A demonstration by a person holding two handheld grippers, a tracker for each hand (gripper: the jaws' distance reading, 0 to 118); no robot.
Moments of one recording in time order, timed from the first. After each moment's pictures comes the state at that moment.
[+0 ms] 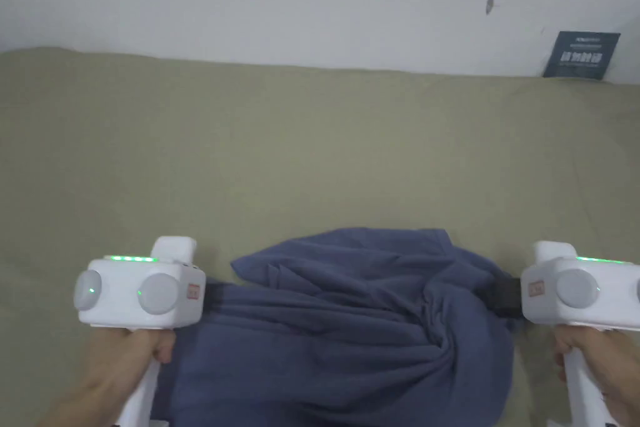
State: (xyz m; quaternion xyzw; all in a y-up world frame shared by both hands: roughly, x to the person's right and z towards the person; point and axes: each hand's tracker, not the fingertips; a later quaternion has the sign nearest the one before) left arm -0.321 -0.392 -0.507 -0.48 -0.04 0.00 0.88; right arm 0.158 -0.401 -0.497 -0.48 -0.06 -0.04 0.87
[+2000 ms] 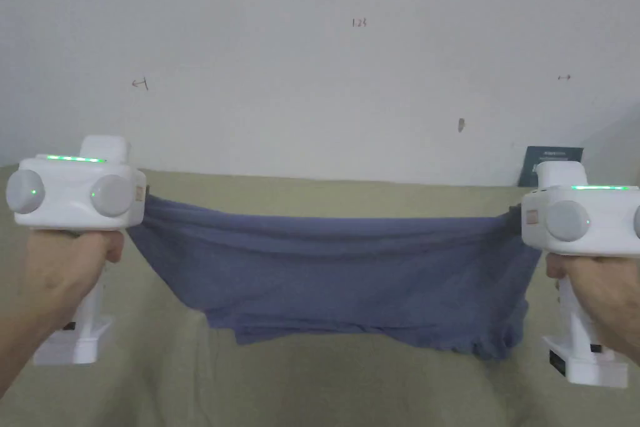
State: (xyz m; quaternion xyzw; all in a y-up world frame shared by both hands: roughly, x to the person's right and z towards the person) left arm -0.345 -0.206 -0.608 -0.27 0.09 -0.04 0.96; right arm 0.162 -0.219 -0.581 -0.26 -0.13 0.02 0.96
